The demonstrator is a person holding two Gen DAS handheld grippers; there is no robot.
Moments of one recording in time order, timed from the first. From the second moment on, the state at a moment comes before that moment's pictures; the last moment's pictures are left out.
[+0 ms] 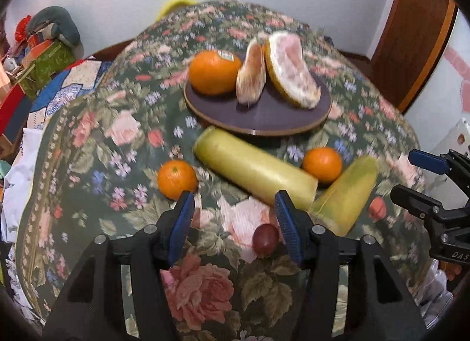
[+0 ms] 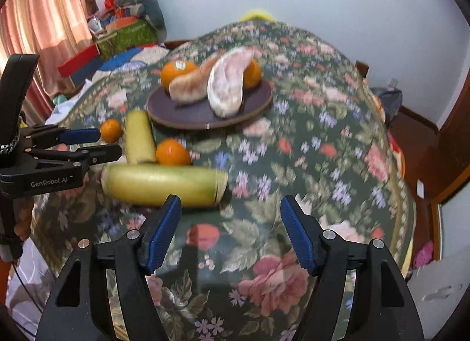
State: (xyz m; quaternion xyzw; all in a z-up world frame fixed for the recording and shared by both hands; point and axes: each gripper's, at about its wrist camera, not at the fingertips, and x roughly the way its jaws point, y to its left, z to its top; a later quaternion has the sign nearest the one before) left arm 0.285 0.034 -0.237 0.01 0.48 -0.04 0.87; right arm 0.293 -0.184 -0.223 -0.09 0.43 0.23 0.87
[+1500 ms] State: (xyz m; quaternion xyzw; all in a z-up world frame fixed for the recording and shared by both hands) left arm 0.268 0.034 -0.217 -0.03 0.46 -0.05 0.89; right arm 0.335 -0.186 -0.249 -0.01 0.48 0.22 0.85
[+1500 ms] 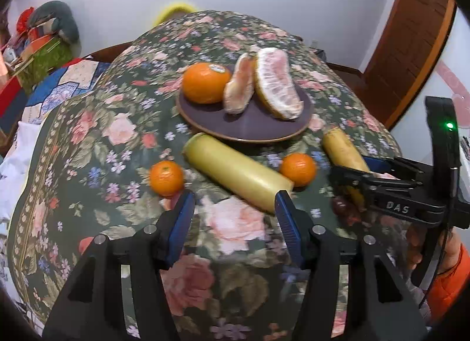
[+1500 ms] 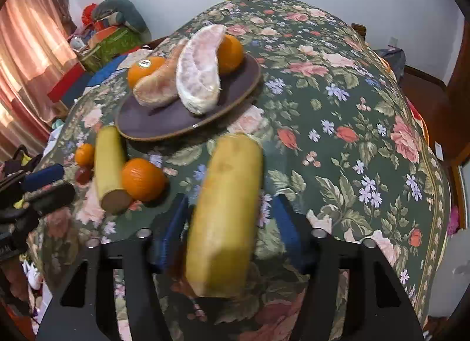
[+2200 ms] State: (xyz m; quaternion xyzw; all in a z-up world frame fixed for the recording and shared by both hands) left arm 0.286 0.027 -0.247 -0.04 0.49 -0.05 0.87; right arm 0.326 -0.200 -0.244 -0.01 0.46 0.25 0.85
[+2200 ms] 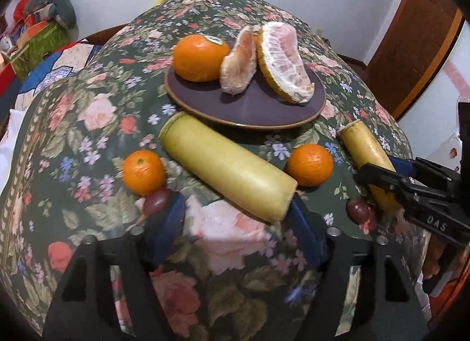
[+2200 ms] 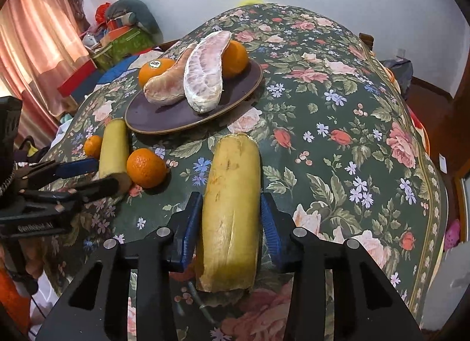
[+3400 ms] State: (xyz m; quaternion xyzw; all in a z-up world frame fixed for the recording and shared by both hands) left arm 0.361 0.072 -0.251 -0.08 0.52 -0.03 0.85; right arm 0.342 -0.196 -0.245 -0.02 0.46 0.27 0.85
